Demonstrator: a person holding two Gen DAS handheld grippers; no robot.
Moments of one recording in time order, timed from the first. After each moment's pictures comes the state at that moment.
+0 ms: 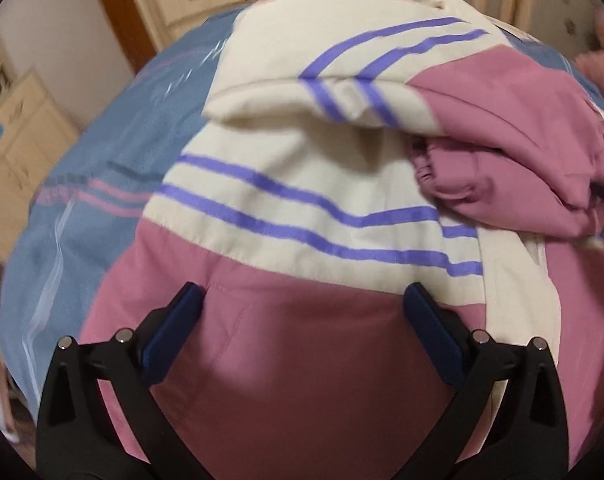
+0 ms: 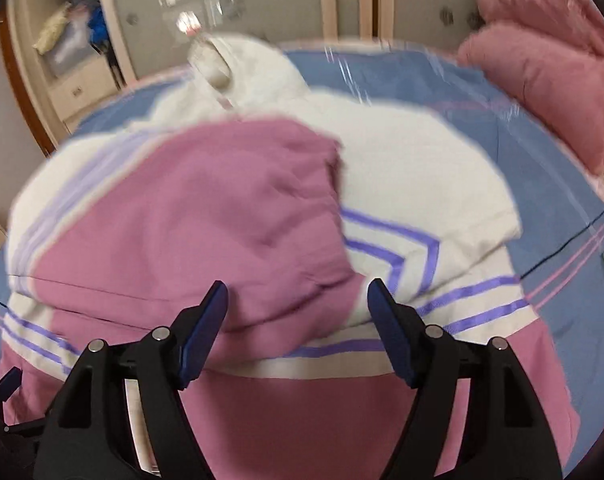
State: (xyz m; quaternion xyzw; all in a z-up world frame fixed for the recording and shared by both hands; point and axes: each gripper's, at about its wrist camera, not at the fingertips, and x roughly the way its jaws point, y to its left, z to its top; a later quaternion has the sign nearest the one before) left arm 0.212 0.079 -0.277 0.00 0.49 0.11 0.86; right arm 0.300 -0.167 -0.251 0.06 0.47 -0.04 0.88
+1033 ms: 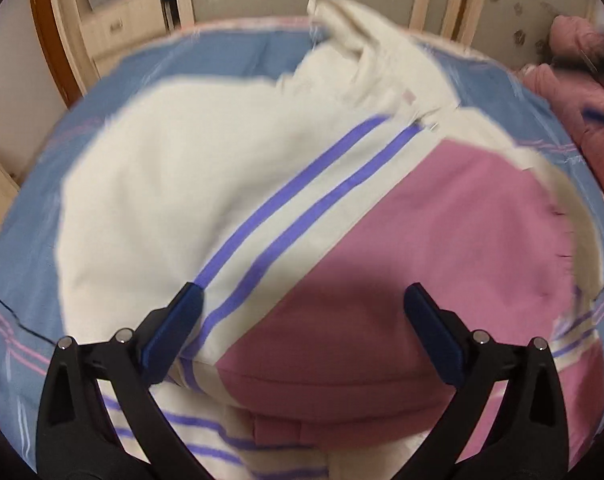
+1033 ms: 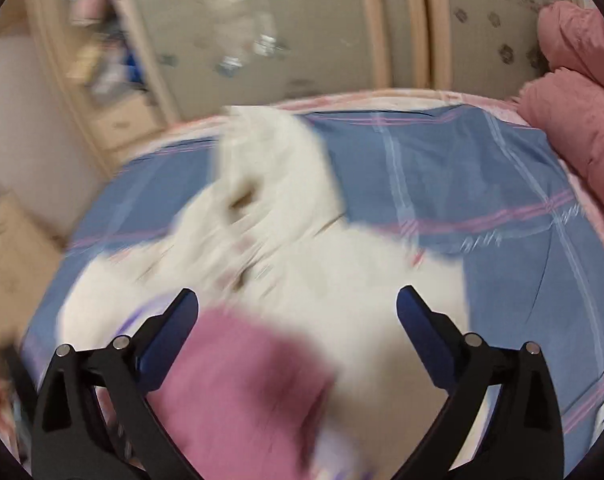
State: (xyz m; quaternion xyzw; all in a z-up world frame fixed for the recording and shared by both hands) left arm 0.340 0.021 -0.252 0.01 0.48 -0.02 0.87; right arm 0.497 -0.223 -0.142 0.09 0.43 0.03 0.90
